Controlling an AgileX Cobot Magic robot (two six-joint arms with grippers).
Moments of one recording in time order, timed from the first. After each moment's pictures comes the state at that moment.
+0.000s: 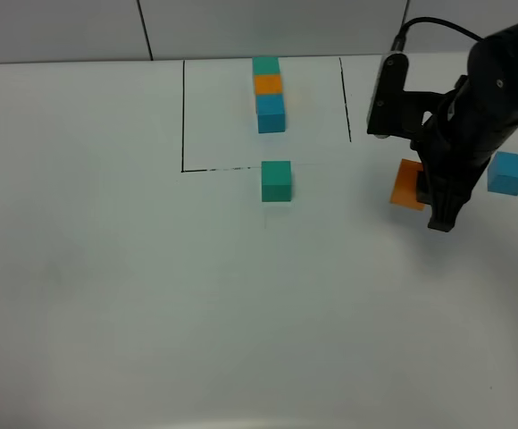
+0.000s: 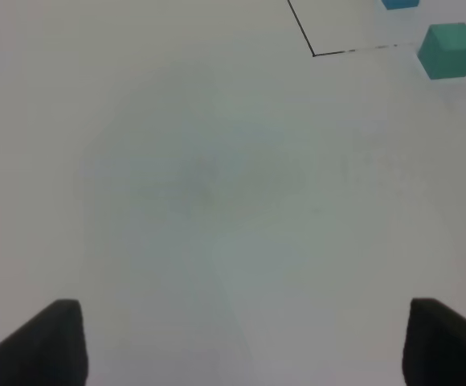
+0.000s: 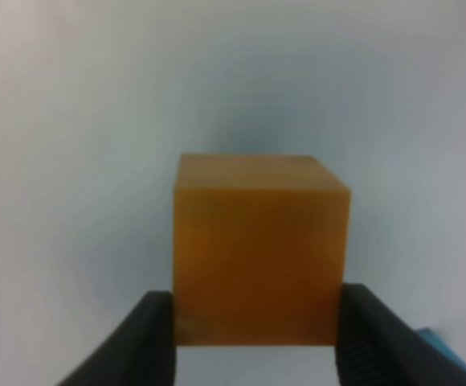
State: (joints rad) left arm -0.02 -0.01 -0.51 -0.16 1.06 0.10; right arm 0.38 1.77 -1.27 -0.07 0.85 -0.87
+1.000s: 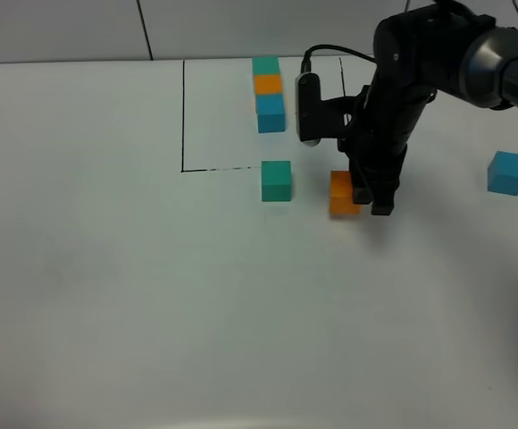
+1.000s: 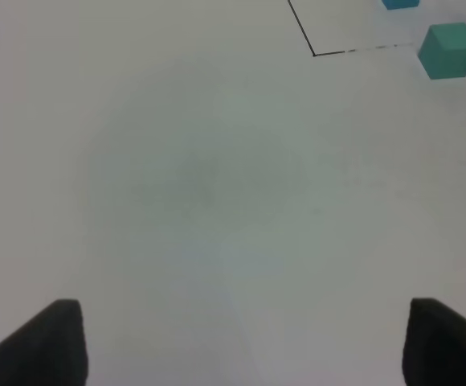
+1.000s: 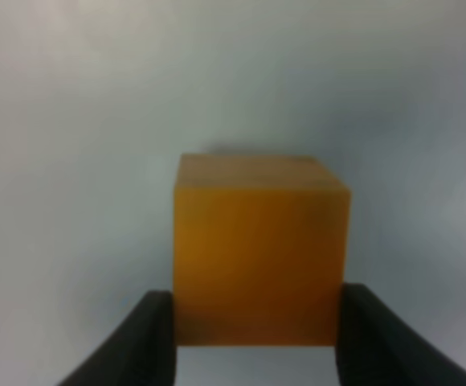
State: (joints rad) left arm -0.02 -0.01 -0.51 -0.16 1.06 0.10; right arm 0.44 2.12 -1.64 0.04 0.99 -1.12
